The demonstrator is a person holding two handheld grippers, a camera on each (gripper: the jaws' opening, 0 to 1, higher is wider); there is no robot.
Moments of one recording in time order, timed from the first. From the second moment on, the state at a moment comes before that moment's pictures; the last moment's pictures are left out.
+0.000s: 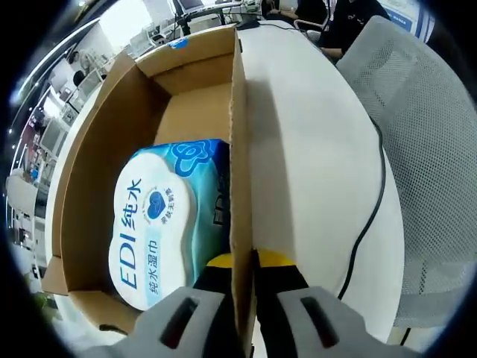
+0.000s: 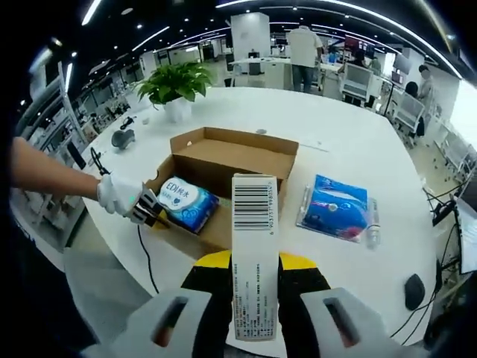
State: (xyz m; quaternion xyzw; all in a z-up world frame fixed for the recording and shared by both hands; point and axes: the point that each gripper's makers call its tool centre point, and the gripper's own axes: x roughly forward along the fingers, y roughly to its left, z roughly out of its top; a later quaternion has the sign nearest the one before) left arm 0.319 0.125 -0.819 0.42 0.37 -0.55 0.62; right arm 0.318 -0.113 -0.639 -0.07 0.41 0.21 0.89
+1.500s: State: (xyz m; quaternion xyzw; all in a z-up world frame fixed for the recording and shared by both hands) left arm 0.317 0.126 -0.819 0.42 0.38 -0.55 0.62; right arm 0.305 -0.231 -0.617 -0.03 0.33 0.05 0.94
